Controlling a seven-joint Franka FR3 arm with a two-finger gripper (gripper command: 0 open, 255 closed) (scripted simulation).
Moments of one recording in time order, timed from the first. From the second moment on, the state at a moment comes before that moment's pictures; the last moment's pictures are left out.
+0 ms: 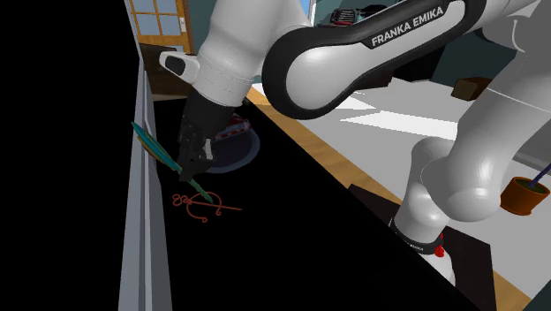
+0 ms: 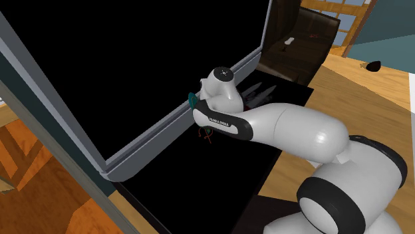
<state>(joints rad) 0.44 -0.22 0.32 -2.21 0.11 2.46 -0.50</state>
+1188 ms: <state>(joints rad) 0.44 -0.25 0.31 -2.07 0.11 2.30 -0.49</state>
